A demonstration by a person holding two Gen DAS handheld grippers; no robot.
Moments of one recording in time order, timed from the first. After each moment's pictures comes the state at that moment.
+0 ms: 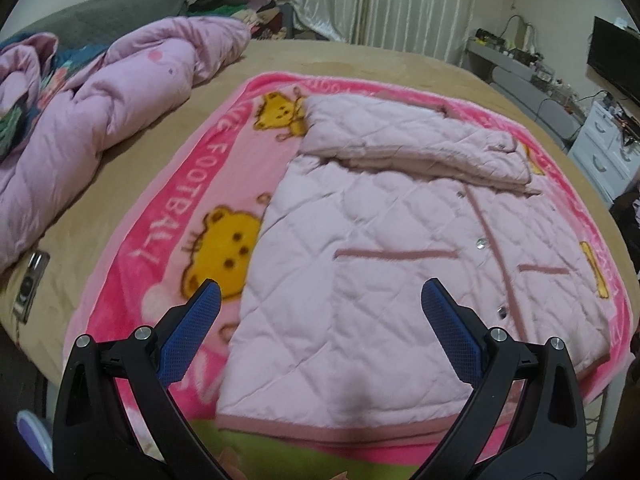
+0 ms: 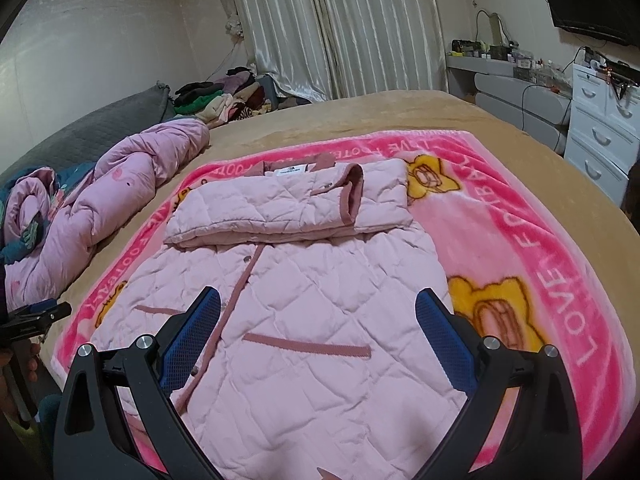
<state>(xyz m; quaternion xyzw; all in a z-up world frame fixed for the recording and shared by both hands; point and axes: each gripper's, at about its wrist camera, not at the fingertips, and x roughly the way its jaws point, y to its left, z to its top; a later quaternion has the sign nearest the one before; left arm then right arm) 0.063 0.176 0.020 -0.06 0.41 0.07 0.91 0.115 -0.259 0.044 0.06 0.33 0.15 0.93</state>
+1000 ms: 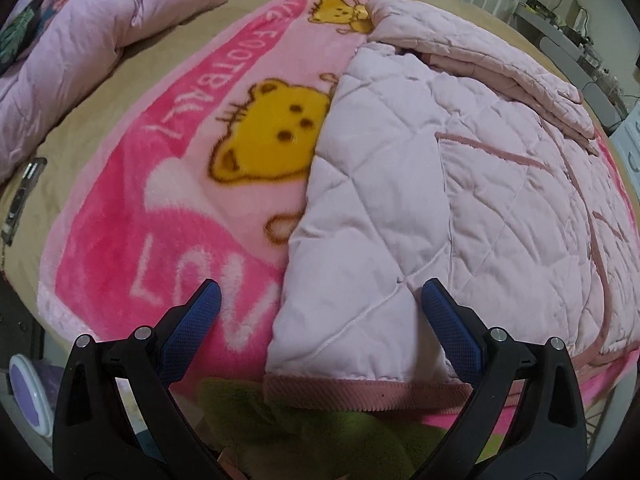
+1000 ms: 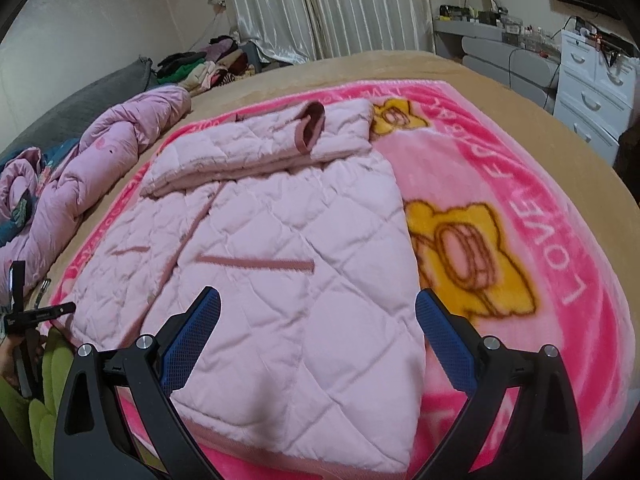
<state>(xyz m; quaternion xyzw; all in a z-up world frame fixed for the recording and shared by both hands) 0.048 0.225 -0.071 -0.10 0.51 0.11 0.84 0.089 -0.305 -0.013 0.06 0.40 0.14 0.90</state>
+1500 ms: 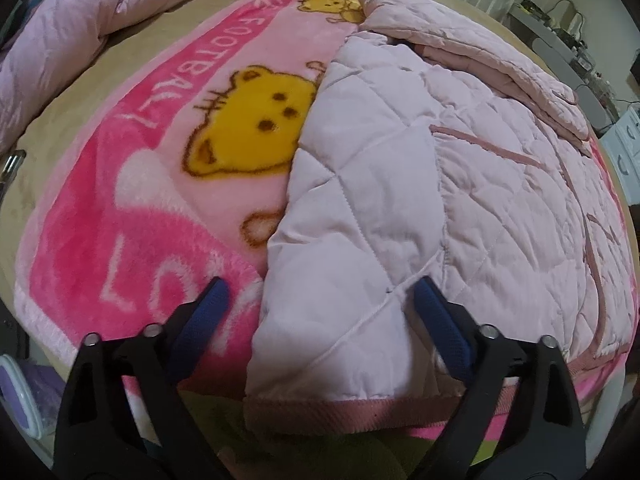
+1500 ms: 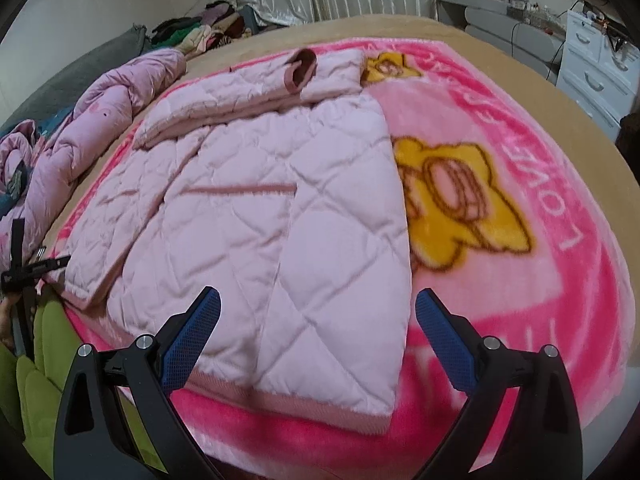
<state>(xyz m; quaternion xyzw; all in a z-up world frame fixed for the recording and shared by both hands) 0.058 0.224 -0.080 -0.12 0.52 0.08 0.84 0.064 -0.316 -0.046 0.05 0.47 0.14 0.87</state>
